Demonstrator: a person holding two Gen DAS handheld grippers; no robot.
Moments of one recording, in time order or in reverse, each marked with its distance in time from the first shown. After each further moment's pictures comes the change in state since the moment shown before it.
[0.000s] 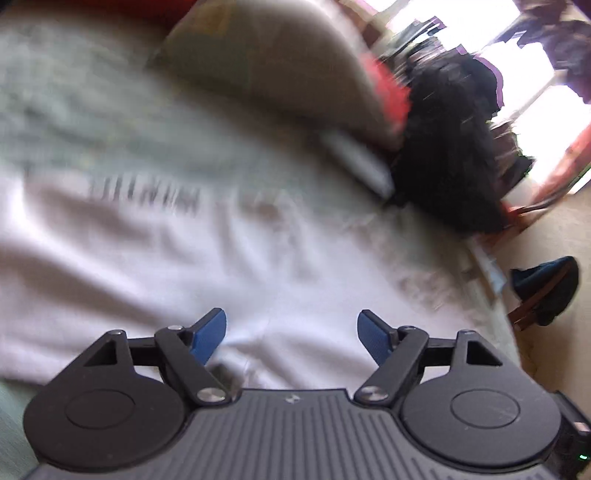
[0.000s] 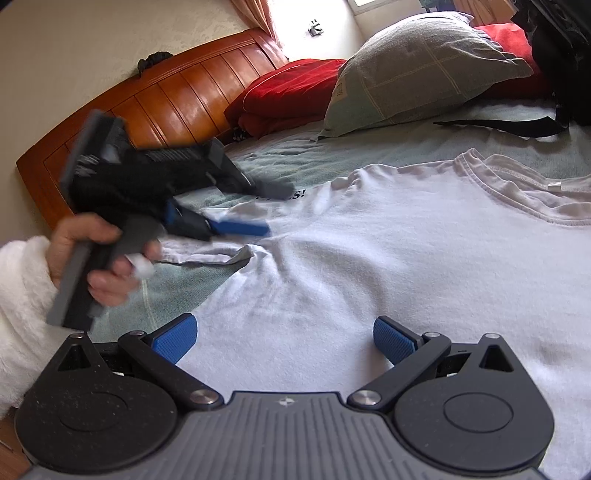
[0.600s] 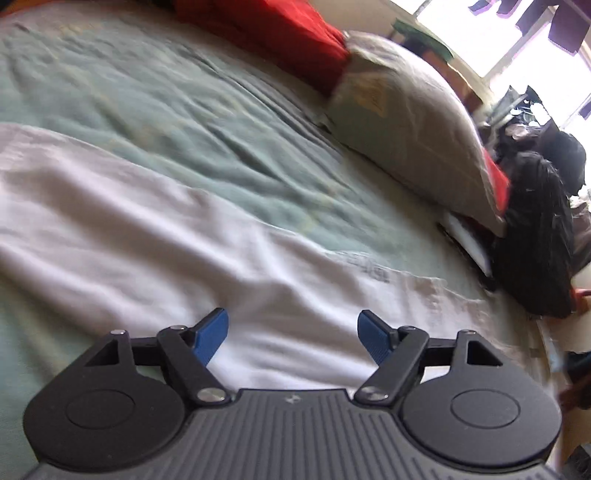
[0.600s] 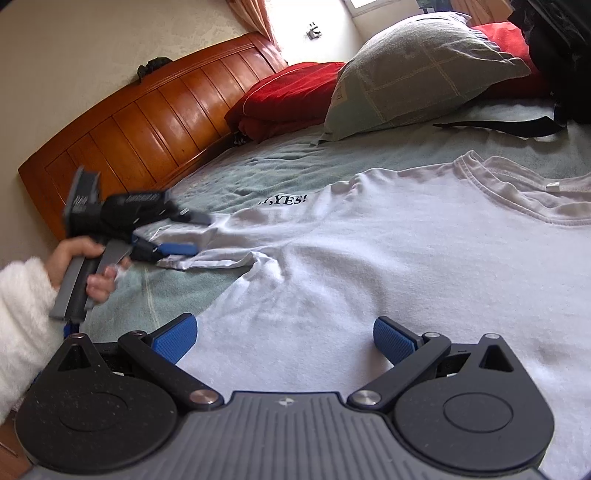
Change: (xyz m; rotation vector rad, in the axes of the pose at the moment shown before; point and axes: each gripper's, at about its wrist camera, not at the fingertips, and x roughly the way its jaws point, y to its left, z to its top) left arm -0.097 0.104 0.004 -0.174 -0.207 0.341; right arm -0.003 -0.002 0.003 0.019 -0.011 0.010
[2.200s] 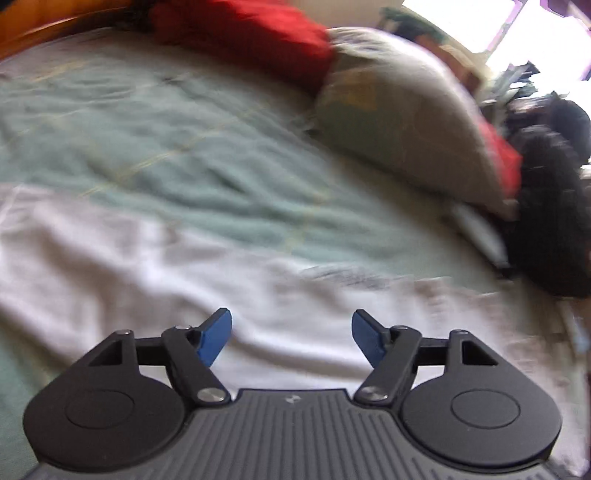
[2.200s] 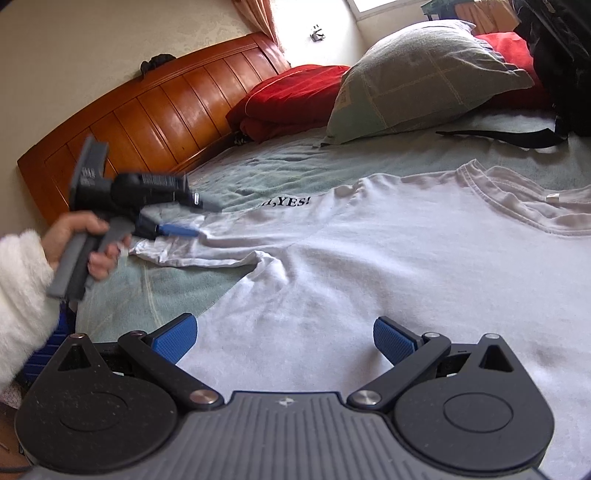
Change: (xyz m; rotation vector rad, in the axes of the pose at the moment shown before) left arm 0.008 -0.059 0.023 0.092 0.031 -0.088; right arm -0.004 0.011 -0.001 -0.033 0.002 -0.021
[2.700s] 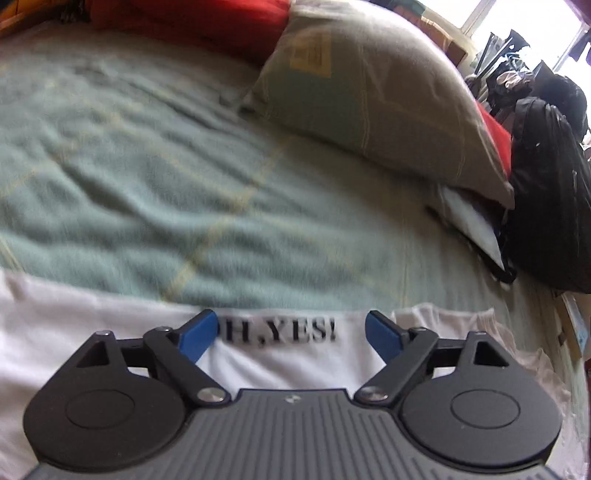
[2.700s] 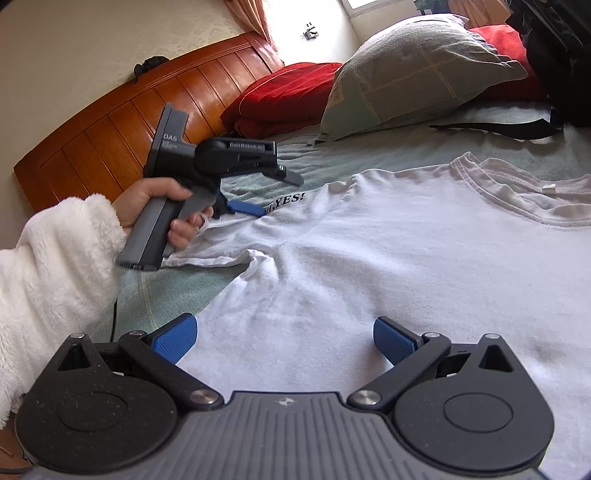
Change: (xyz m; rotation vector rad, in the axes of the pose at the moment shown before) left arm 0.089 -0.042 0.030 0.061 0.031 0.027; right arm 0.001 -0.005 0.000 0.027 -0.002 -0.001
